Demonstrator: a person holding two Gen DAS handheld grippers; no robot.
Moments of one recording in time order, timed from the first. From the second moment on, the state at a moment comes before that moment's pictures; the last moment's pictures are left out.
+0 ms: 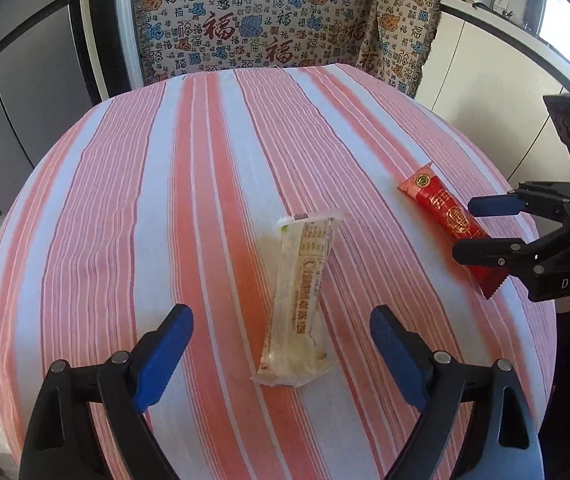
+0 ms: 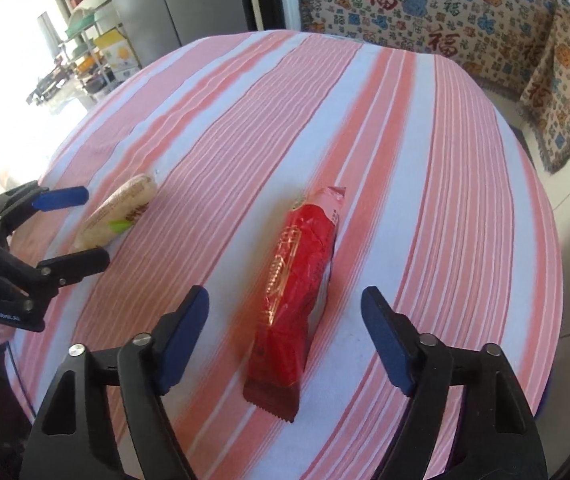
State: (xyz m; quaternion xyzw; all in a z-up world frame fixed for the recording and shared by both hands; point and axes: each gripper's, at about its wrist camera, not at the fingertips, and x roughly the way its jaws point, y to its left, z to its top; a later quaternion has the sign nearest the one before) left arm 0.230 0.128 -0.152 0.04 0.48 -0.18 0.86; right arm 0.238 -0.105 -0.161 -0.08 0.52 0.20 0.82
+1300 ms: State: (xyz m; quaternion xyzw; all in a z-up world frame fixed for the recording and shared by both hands) left arm 0.169 -0.246 -0.110 0.05 0.45 -0.43 0.78; right arm 0.146 -0.437 -0.130 0.11 0.47 -0.03 0.87
